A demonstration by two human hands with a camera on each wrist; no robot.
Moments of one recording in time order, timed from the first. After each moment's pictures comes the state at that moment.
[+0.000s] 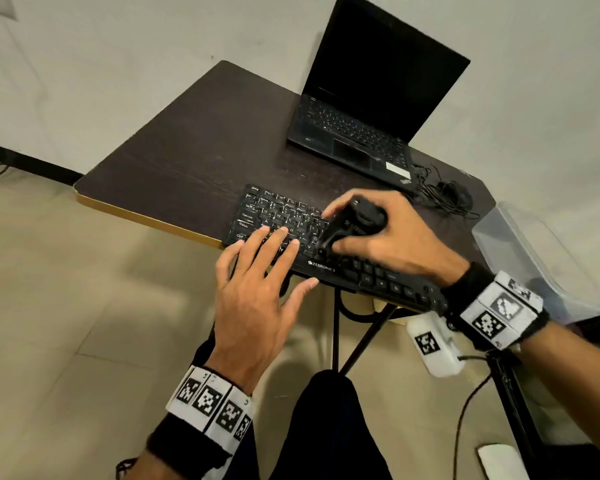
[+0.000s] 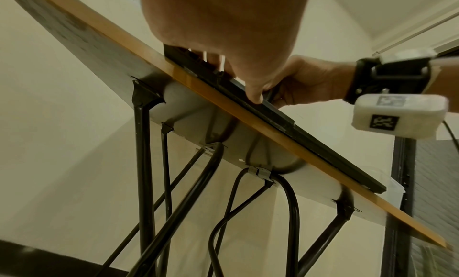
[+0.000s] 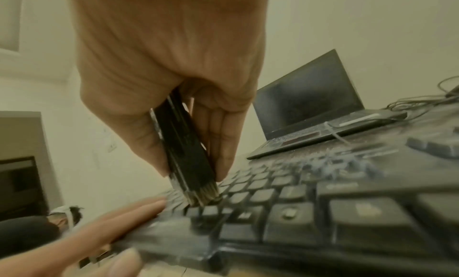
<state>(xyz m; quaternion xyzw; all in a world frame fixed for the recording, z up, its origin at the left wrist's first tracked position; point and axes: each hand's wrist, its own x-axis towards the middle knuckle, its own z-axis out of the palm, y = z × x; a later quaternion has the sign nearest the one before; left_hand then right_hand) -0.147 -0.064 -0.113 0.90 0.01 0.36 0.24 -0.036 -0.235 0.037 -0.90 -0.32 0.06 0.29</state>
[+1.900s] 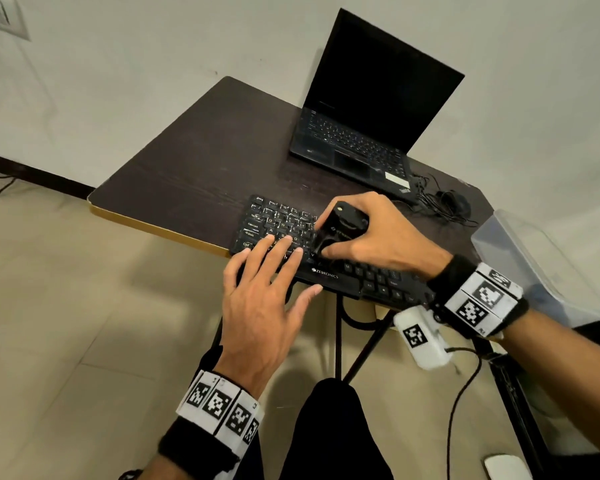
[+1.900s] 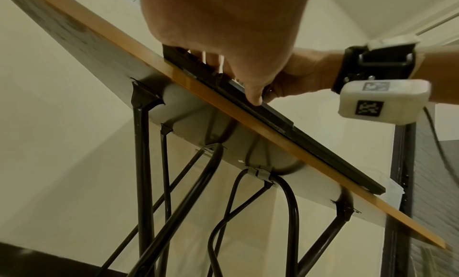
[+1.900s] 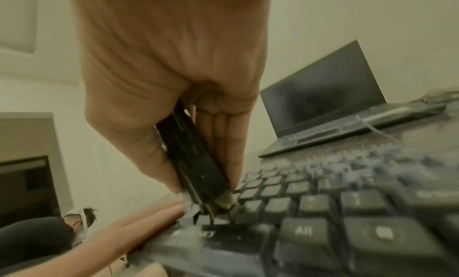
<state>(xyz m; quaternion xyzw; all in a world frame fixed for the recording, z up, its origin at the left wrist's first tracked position) -0.146 -0.064 -0.109 0.91 0.02 0.33 0.24 -0.033 -0.210 0.045 -0.92 -0.32 0.07 0.21</state>
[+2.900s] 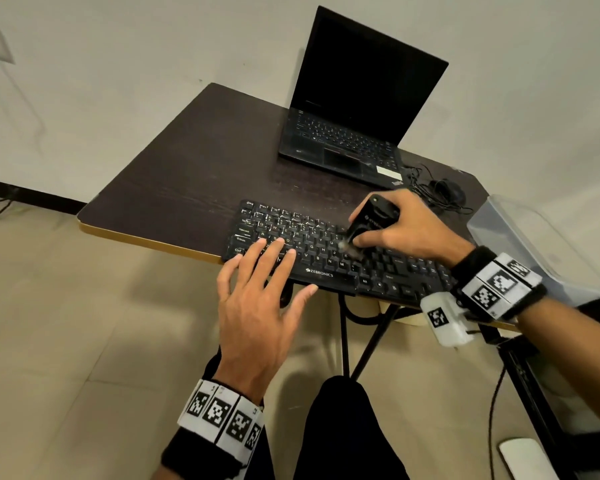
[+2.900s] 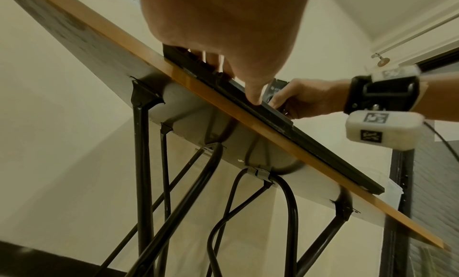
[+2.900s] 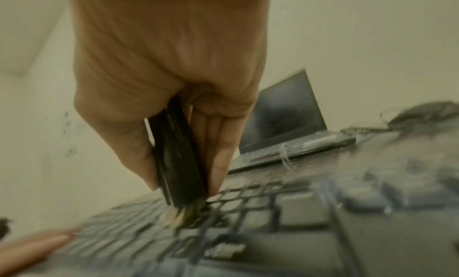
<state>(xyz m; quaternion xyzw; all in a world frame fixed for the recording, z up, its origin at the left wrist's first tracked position) -0.148 -0.066 -0.111 0.90 0.01 0.35 0.26 -0.016 -0.264 0.045 -0.94 -0.22 0.05 0.25</state>
